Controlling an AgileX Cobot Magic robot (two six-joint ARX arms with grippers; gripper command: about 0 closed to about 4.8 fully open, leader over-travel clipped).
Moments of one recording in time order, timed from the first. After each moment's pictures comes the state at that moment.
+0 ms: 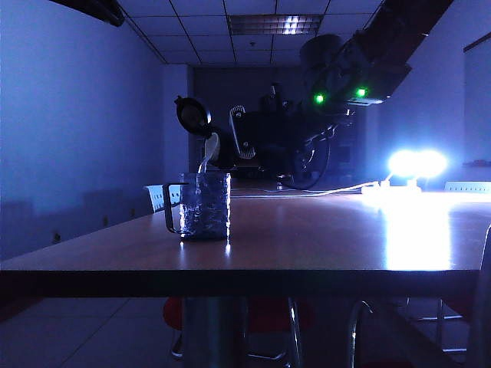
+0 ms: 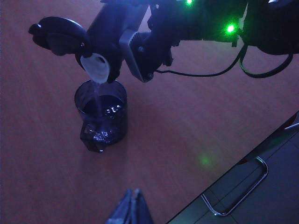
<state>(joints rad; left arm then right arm) -0.42 1.05 1.07 -0.52 0.22 0.14 0.40 2.17 1.61 0.34 -0.19 -1.63</state>
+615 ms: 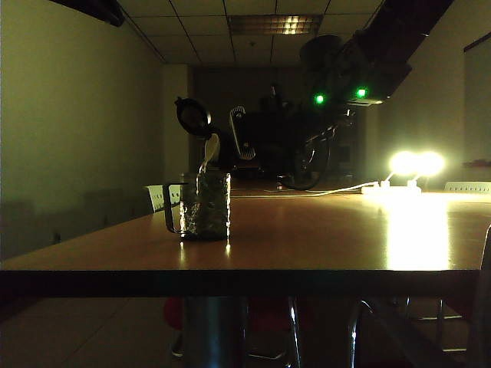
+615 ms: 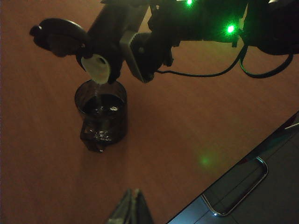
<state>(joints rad) -0.42 1.05 1.07 -0.52 0.22 0.14 0.40 2.17 1.61 0.34 -0.19 -1.64</state>
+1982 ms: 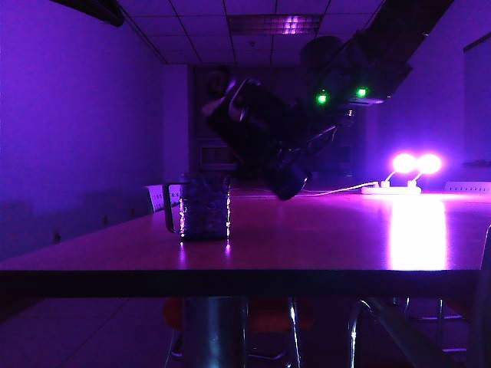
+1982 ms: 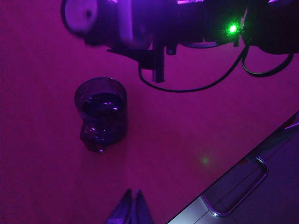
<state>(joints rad) -0.42 1.05 1.07 -0.52 0.22 0.14 0.39 2.17 1.61 0.32 -0.29 -0.82</state>
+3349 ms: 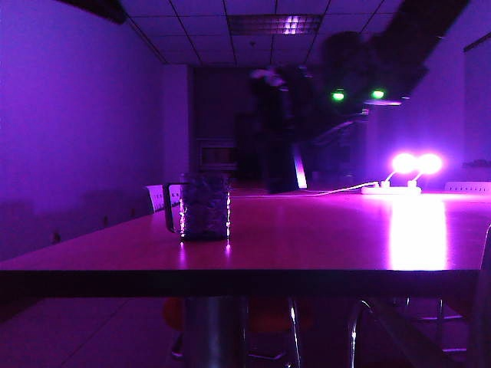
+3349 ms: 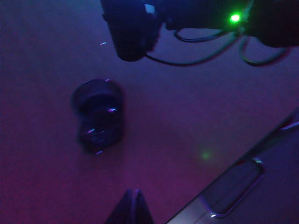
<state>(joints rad) -0.42 1.05 1.07 -0.51 0.24 0.14 0.33 2.17 1.61 0.43 -0.25 -0.13</state>
